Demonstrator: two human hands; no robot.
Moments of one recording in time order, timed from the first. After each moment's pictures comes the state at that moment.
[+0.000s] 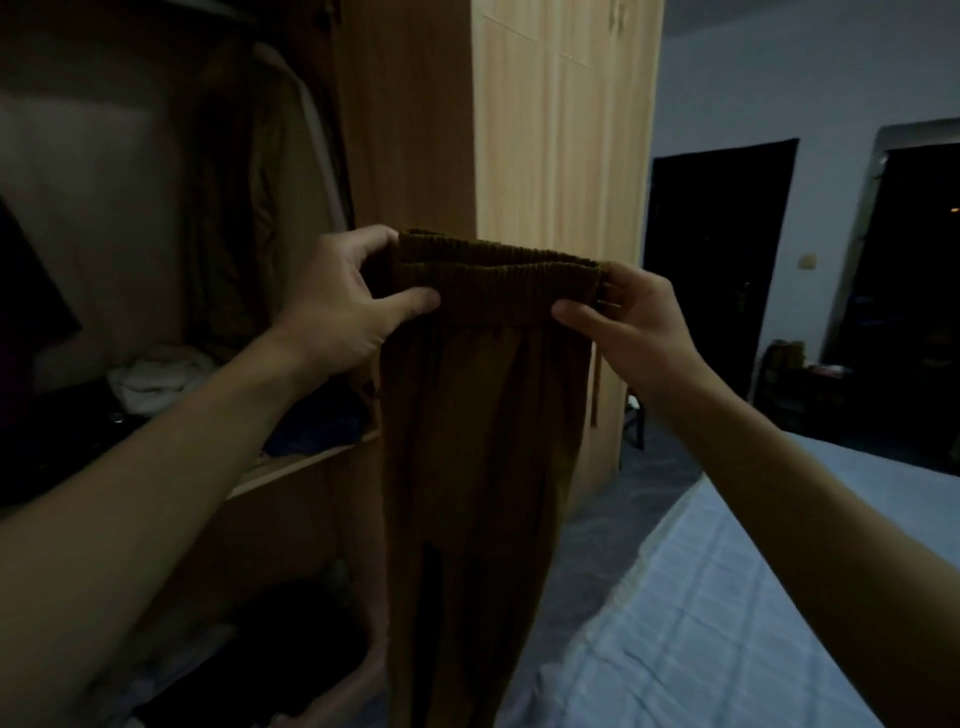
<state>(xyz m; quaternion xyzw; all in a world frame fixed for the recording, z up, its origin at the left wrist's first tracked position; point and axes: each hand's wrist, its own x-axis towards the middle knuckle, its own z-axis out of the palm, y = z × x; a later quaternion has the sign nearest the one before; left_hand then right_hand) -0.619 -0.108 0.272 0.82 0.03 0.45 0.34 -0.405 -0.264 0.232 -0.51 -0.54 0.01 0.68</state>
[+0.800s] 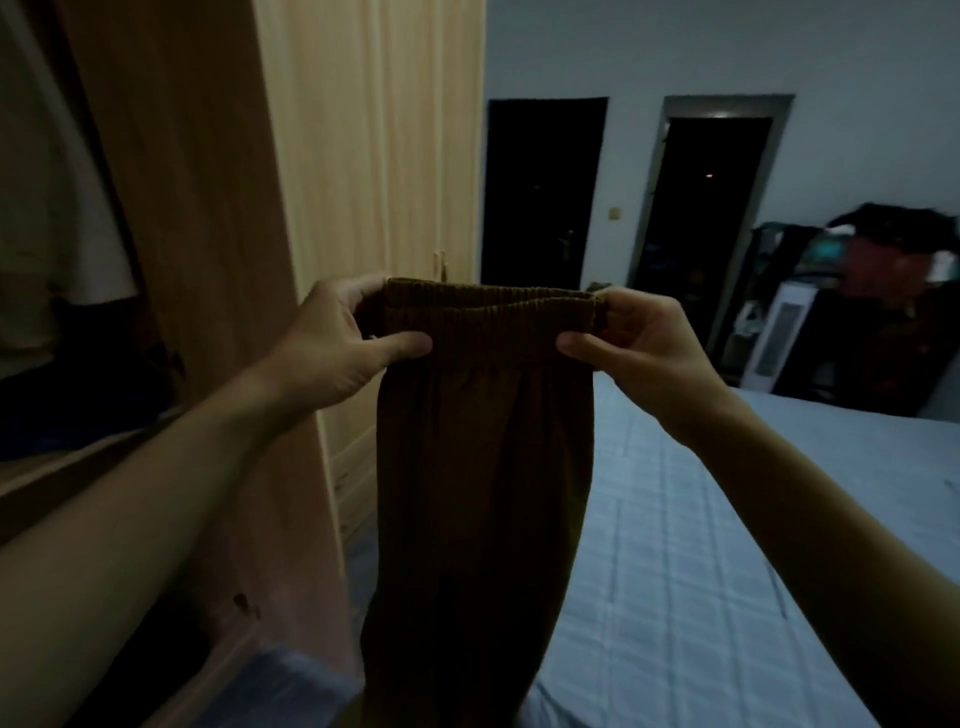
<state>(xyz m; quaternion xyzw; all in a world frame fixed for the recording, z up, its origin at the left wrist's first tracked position) -0.496 -0.163 0.191 0.80 -0.07 0.27 0.52 -0.361 -0.414 0.181 -0.67 -0.44 -0.02 0.60</state>
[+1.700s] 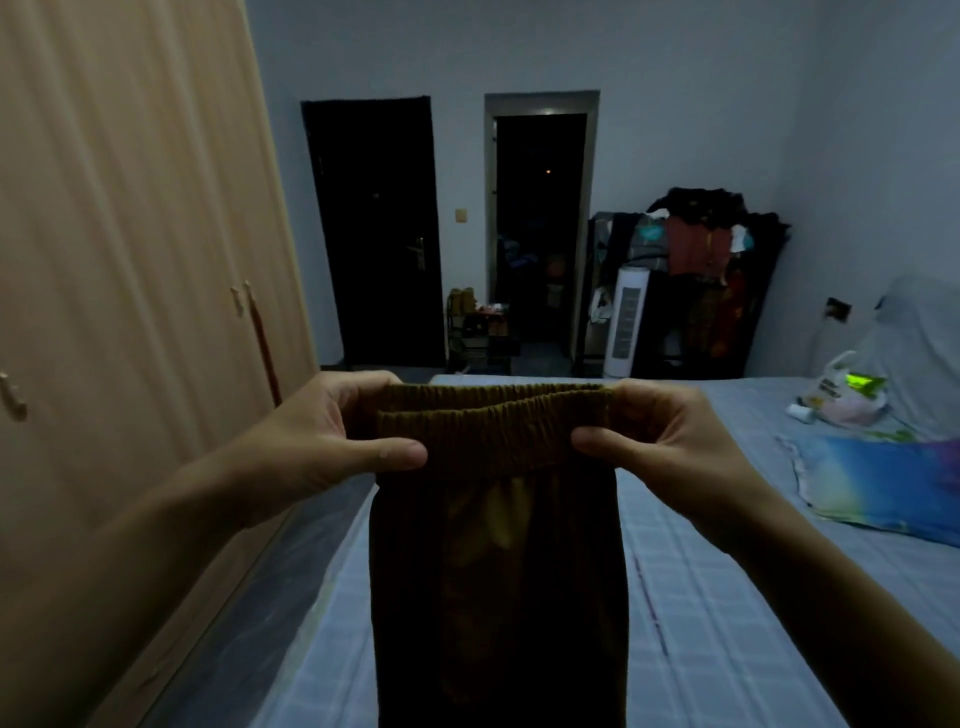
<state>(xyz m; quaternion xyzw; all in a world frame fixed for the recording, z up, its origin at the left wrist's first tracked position) -0.174 -0.334 0.168 0.81 -0.22 -0.01 0.55 -0.128 -0.642 0.135 -0.70 -0.32 -0.04 0.64</state>
